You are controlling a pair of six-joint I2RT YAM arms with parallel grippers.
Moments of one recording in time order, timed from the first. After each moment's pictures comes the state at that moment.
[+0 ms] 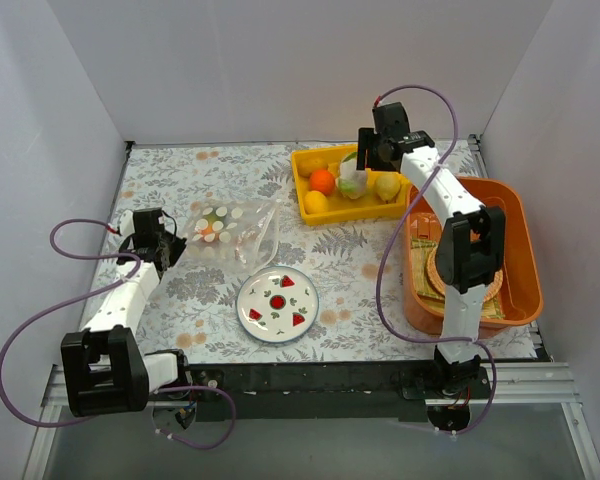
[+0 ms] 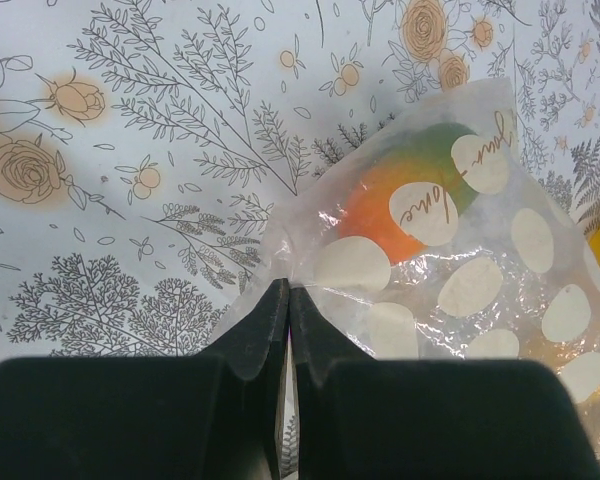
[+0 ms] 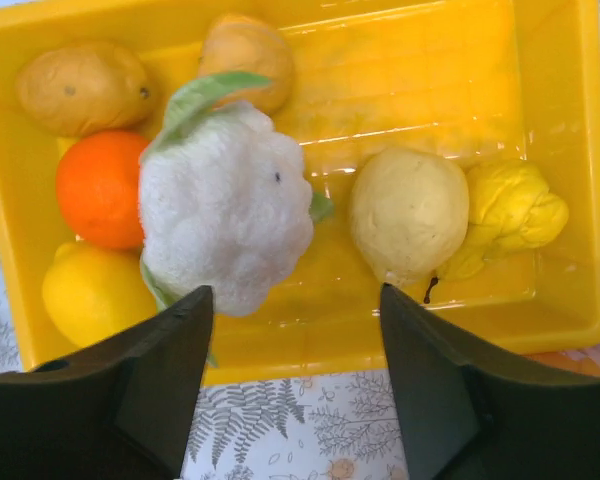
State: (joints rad) left arm 0.09 1.19 0.71 -0.31 -0.15 -0.90; right arm 0.33 2.04 1.92 -0.66 0.15 0.26
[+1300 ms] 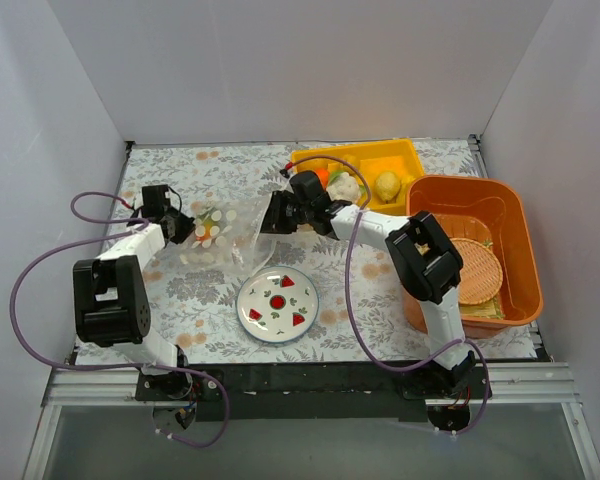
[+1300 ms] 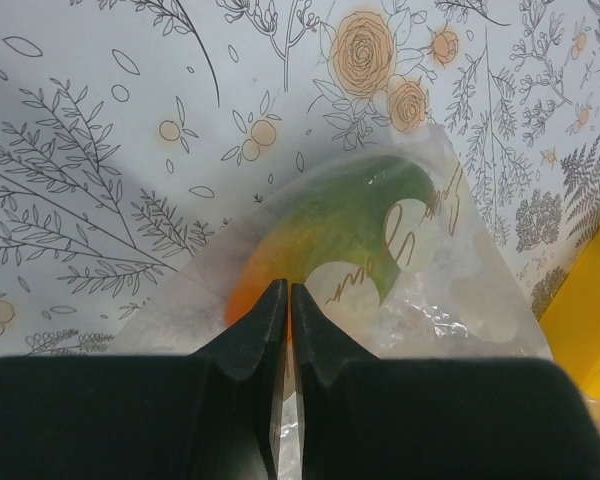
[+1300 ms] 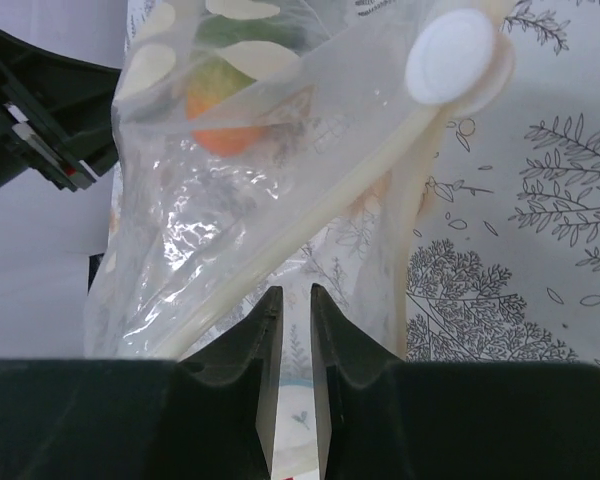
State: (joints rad) left arm 0.09 1.56 0.92 -0.20 -0.03 -0.86; right arm 0.75 2.09 1.47 0.06 -0.39 0.79
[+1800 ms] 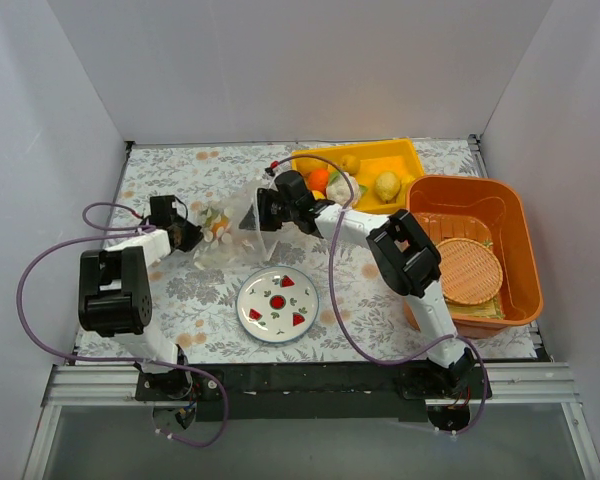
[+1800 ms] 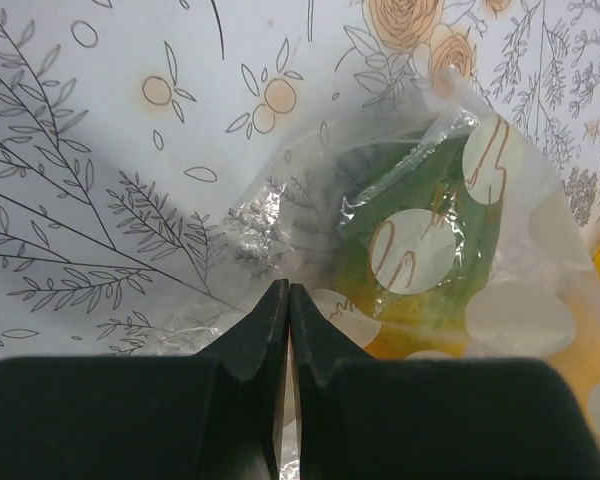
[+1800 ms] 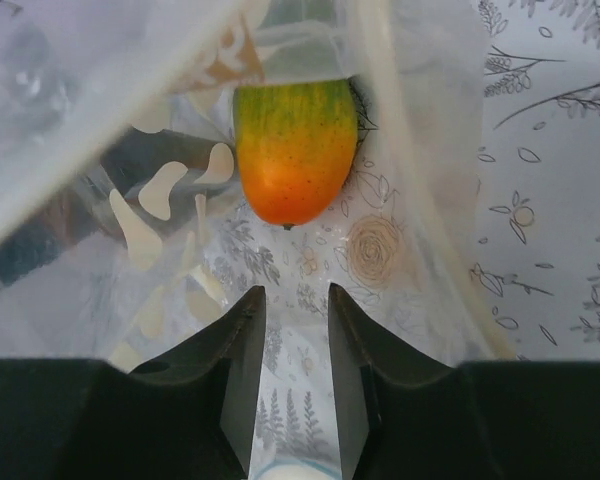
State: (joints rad) left arm 0.08 1.65 0.85 -0.06 0.03 -0.89; right arm 0.77 2.23 1.63 0.10 -0.38 0.81
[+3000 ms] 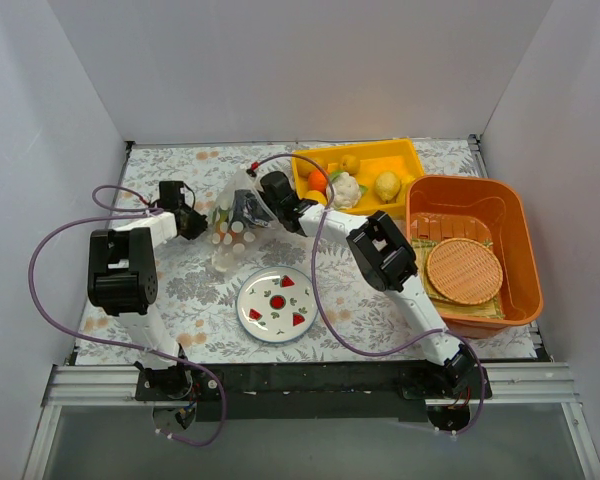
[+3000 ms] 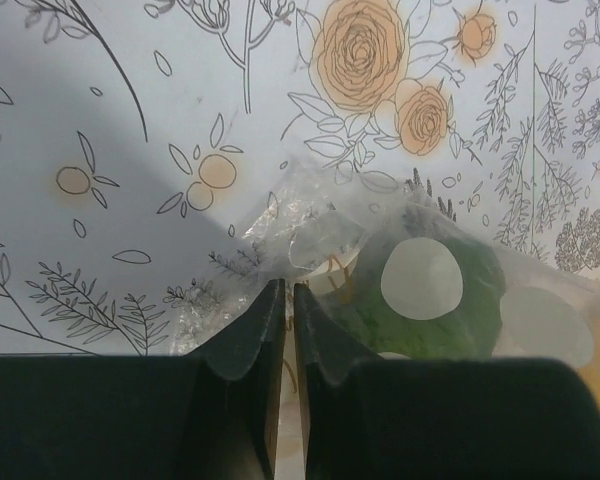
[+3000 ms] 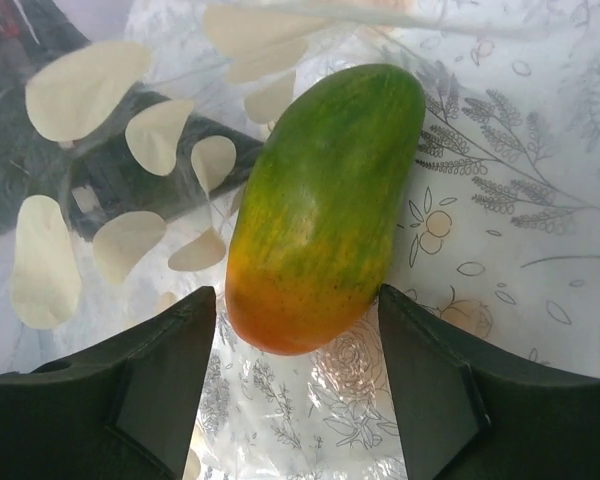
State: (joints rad) left arm 0.03 1.80 1.03 -0.13 -0.03 -0.87; right arm 0.80 2.47 1.90 0.11 -0.42 0.66
